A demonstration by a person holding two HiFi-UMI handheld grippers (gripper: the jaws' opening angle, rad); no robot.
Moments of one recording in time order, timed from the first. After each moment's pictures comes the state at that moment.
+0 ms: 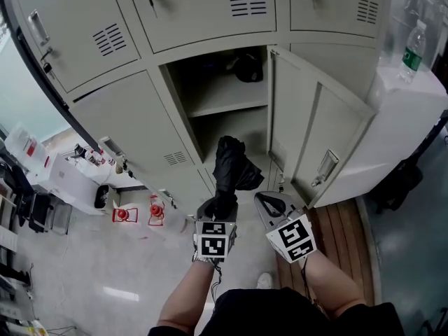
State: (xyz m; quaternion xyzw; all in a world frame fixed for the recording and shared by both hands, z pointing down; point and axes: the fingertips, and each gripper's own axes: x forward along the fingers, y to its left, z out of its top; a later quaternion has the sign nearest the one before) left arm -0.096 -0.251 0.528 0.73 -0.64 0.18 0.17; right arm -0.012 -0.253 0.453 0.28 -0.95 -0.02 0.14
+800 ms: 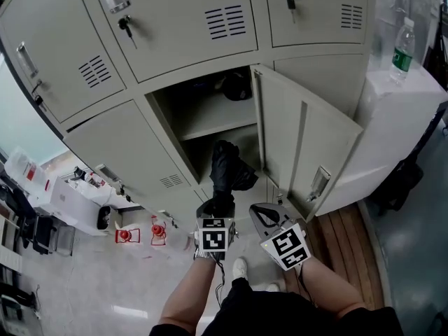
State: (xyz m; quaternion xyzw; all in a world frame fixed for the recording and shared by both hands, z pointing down) left arm -0.106 -0.312 0.526 0.72 -0.64 0.20 0.17; right arm -0.015 -0.275 0.459 0.29 -0.95 -0.02 0.14
